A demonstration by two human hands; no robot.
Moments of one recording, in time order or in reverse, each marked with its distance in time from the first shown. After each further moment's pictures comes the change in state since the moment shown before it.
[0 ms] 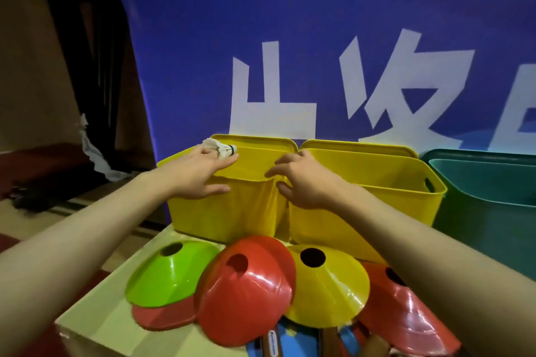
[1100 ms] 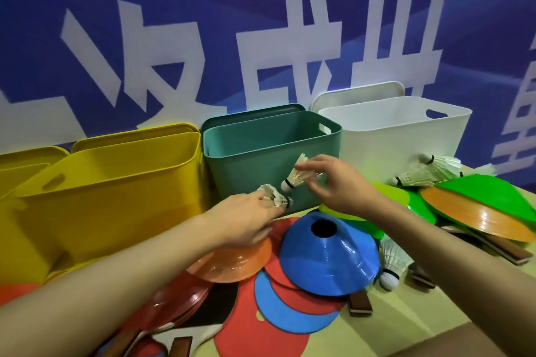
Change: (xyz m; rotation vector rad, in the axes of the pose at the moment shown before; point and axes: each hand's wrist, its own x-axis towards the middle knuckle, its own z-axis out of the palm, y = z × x) left_hand 0.129 0.492 -0.007 -0.005 0.164 0.900; right_hand -0.416 0.231 -0.039 0.242 0.224 0.697
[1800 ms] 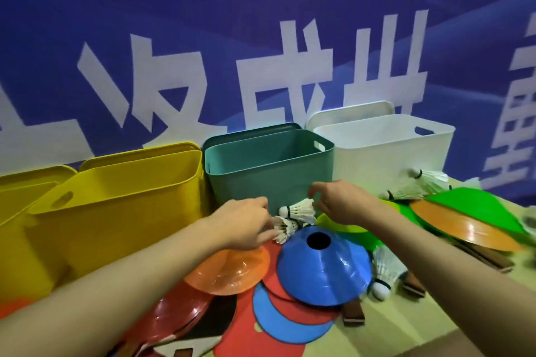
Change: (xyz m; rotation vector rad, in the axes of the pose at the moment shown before) left_hand 0.005 0.008 -0.038 -0.033 -0.096 -0.181; right_hand 0.000 0.018 -0.009 -0.405 -0.273 0.174
